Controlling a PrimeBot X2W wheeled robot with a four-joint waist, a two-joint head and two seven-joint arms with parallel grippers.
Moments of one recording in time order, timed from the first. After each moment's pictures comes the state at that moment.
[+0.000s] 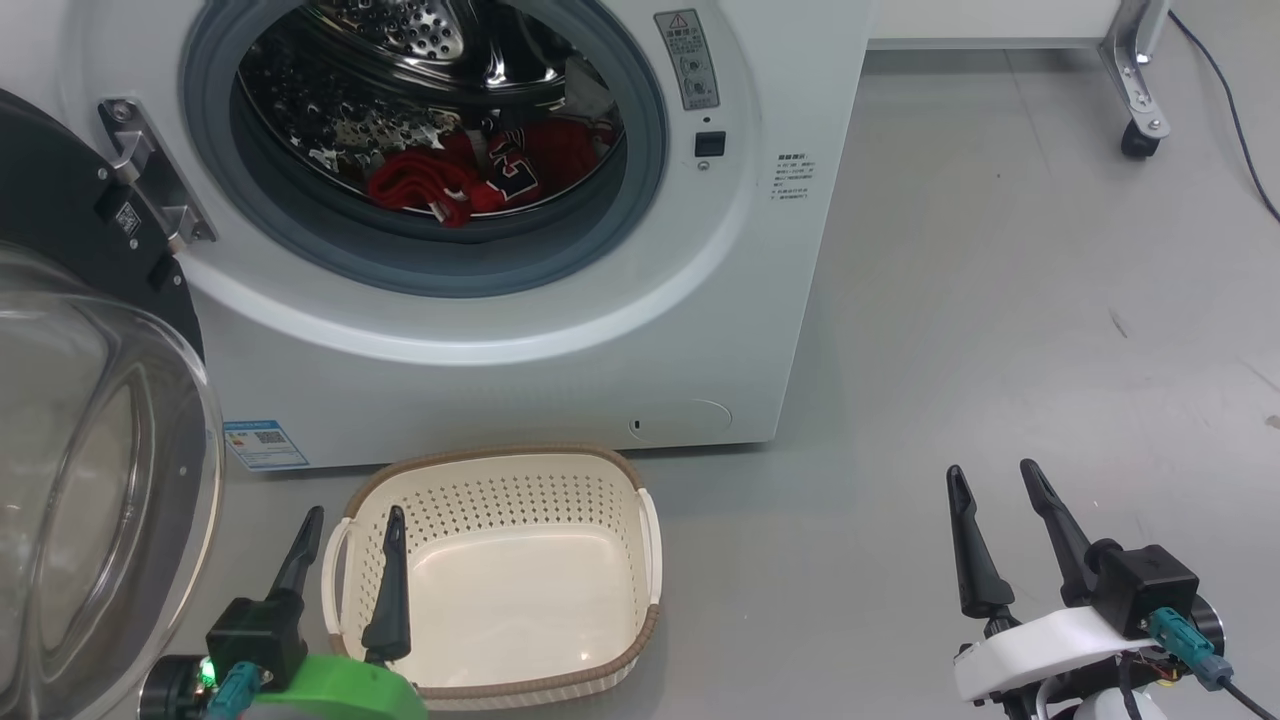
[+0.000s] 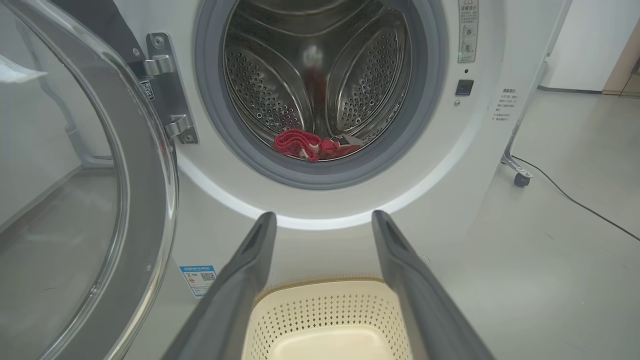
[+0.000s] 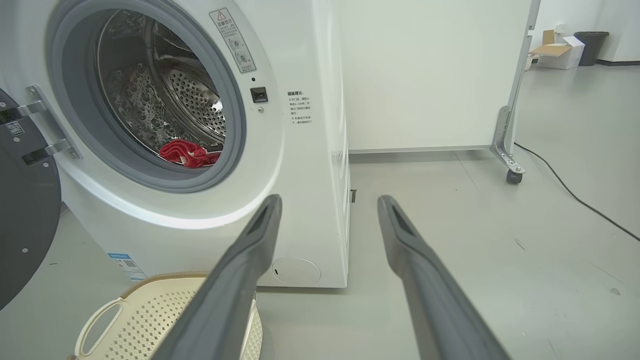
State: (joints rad) left arm 0.01 0.05 -0.19 0.21 -0.32 0.04 -0.25; right arm 0.05 -0.04 0.11 0.17 0.26 0.06 -0.26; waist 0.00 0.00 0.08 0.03
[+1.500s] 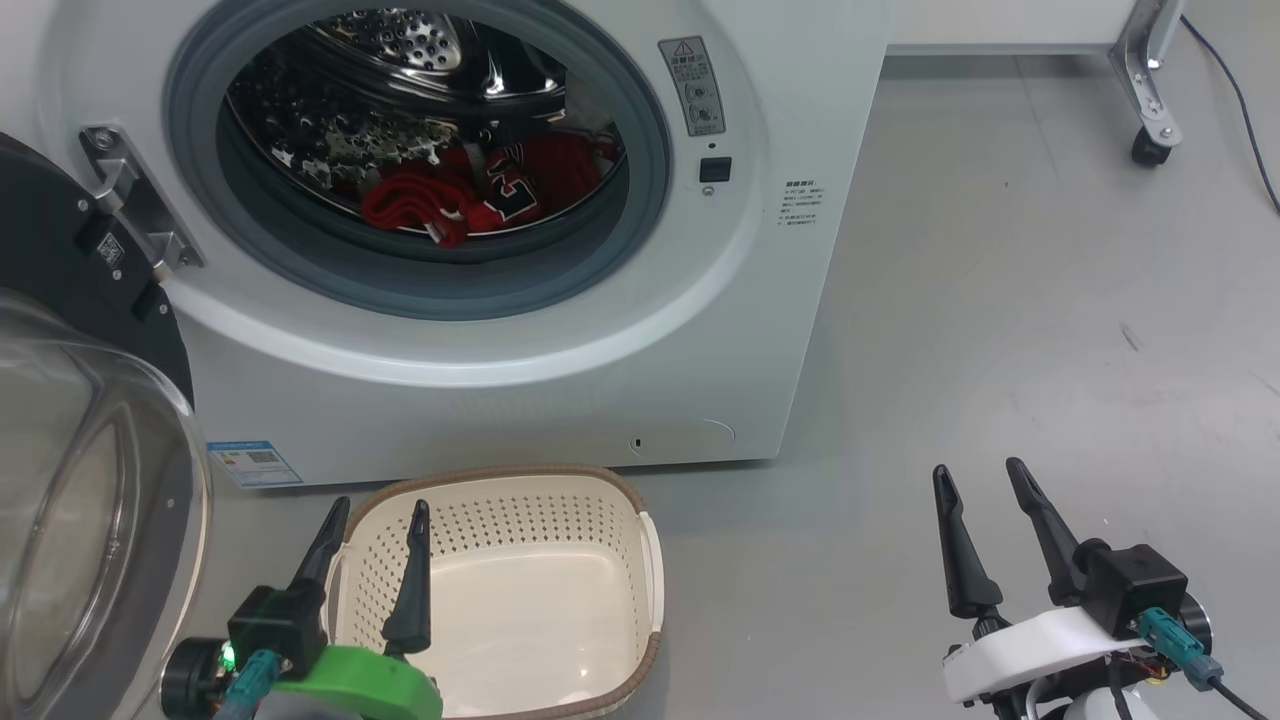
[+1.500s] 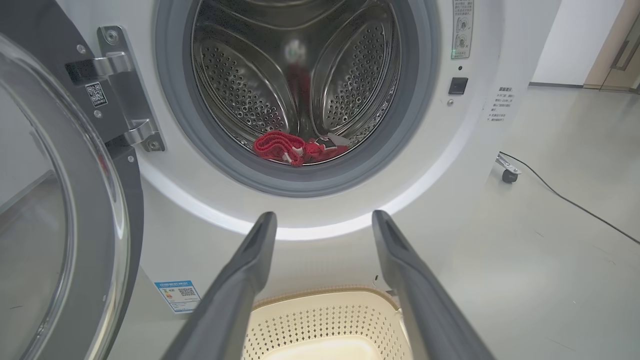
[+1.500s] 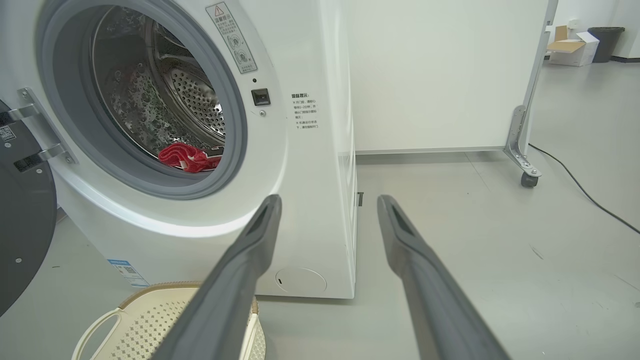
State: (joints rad) left arm -0.01 0.05 -0.22 0.21 -0.32 0.02 -0.24; right arm 0.05 -0.04 0.13 0.16 0.27 0.06 -0.26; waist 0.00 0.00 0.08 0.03
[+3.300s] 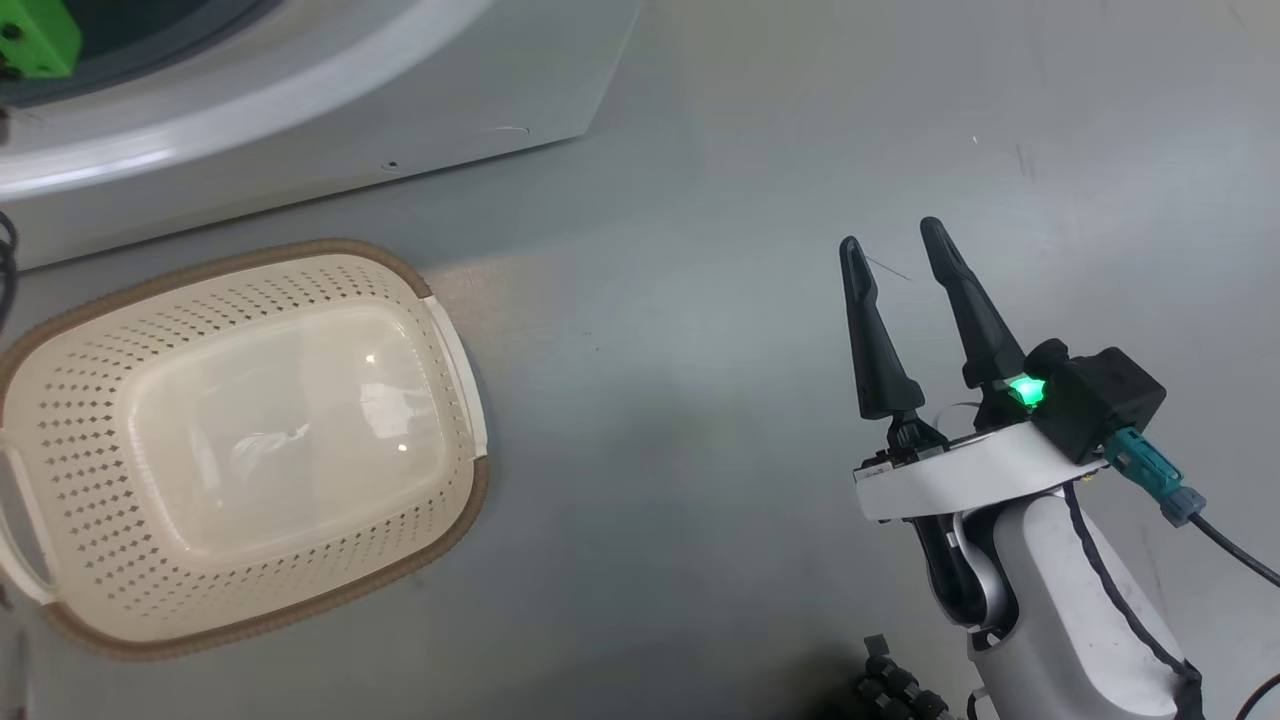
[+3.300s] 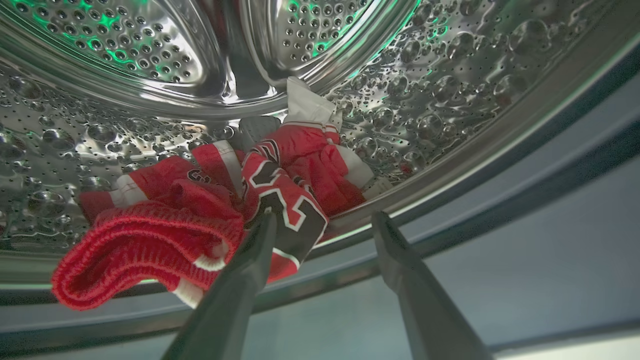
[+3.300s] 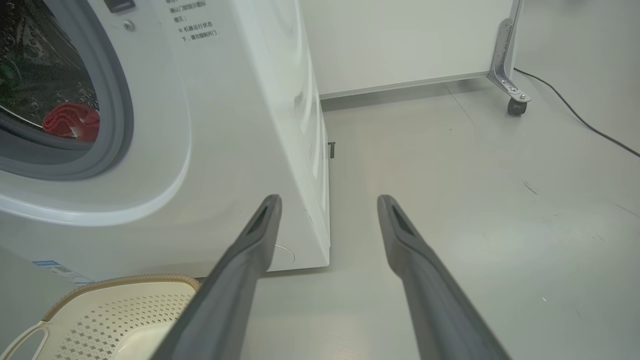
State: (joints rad) left arm -1.02 0.27 -0.13 0.45 -0.50 -0.10 0.42; right arm -0.27 -0.05 0.31 0.05 0.39 0.02 -0.26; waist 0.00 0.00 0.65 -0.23
